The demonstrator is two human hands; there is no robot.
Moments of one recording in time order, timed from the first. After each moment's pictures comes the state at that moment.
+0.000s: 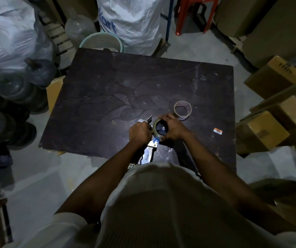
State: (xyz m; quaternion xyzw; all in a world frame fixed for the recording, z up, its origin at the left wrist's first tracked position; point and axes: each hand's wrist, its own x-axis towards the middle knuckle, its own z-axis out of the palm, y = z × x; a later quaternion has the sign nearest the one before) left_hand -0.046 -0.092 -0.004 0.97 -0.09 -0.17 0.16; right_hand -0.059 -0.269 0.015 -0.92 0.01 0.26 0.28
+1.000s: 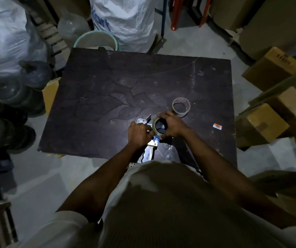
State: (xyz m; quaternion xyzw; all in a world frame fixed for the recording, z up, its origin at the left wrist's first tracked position) left_hand -0.051 -0.088 -0.011 0.97 -0.17 -0.10 0.15; right_hand -0.057 -0.273 0.009 -0.93 0.00 0.25 0.27
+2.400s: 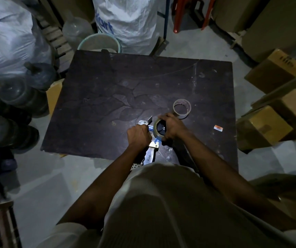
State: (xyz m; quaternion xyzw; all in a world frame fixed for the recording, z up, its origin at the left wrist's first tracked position) left_hand -0.057 -0.091 0.002 0.98 -0.10 -0.14 0.04; right_hand -0.058 -0.265 0.019 -0.93 0.03 0.27 0.24
